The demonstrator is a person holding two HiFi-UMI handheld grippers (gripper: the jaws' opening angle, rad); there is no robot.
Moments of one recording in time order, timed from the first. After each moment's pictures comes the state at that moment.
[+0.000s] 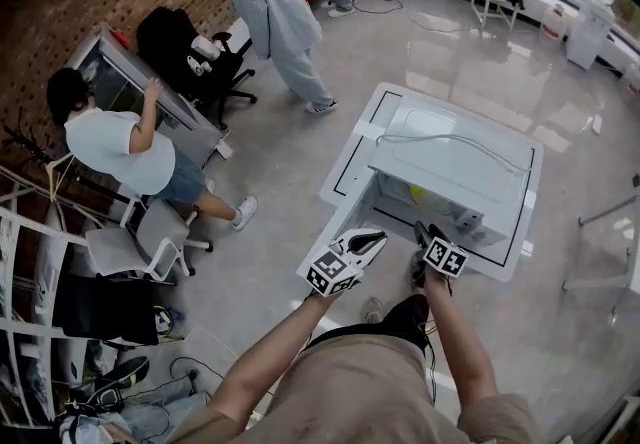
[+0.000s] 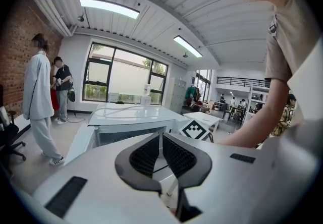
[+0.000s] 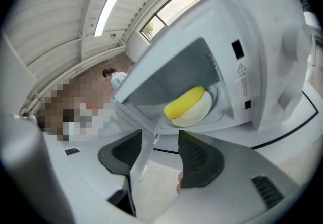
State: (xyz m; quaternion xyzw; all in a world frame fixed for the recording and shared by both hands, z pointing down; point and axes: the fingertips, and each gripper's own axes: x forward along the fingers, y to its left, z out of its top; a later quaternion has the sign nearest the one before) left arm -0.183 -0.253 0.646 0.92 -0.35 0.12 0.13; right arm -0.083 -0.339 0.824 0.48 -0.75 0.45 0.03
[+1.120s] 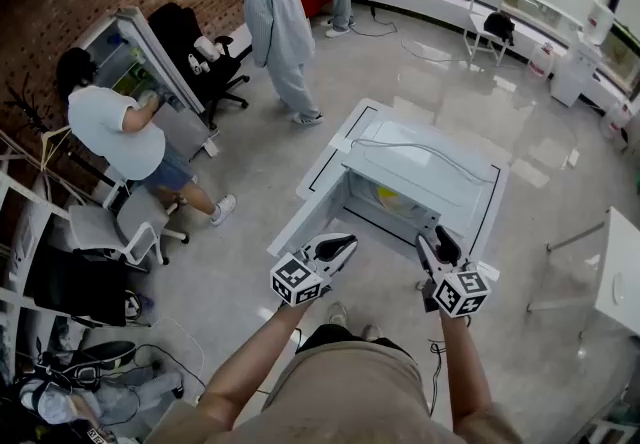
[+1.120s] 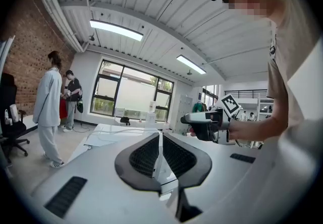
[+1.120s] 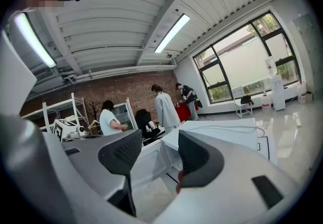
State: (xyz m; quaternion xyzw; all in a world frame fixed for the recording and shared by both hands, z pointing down) left arm -0.146 -0.186 0.532 0.91 -0.40 0.02 0.11; right arm 0.007 -0.247 0.529 0.38 -0.90 0.19 0.01
